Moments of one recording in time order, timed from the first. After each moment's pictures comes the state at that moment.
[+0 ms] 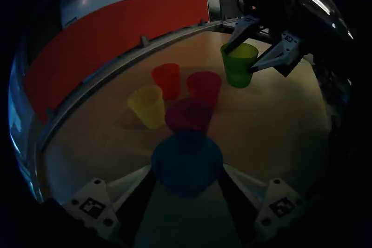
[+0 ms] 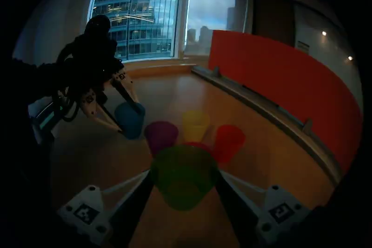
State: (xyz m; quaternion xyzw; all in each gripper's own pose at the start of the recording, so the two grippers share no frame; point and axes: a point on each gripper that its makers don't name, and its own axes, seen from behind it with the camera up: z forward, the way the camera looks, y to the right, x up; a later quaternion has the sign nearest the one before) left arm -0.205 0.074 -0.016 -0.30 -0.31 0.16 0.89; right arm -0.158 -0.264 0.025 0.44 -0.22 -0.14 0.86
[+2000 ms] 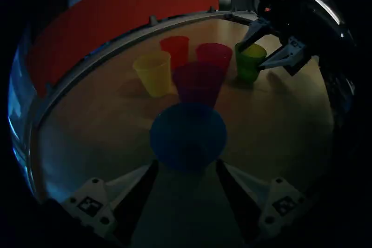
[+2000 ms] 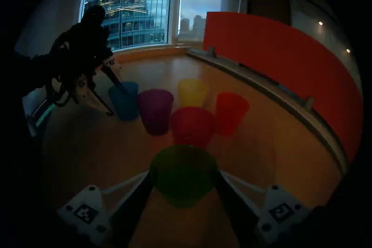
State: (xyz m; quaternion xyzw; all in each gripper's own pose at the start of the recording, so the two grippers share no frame) left arm -0.255 0.049 -0.038 -0.28 -0.36 0.14 0.88; right arm -0.223 -0.248 0.020 0.42 -0.26 -0.15 0.86
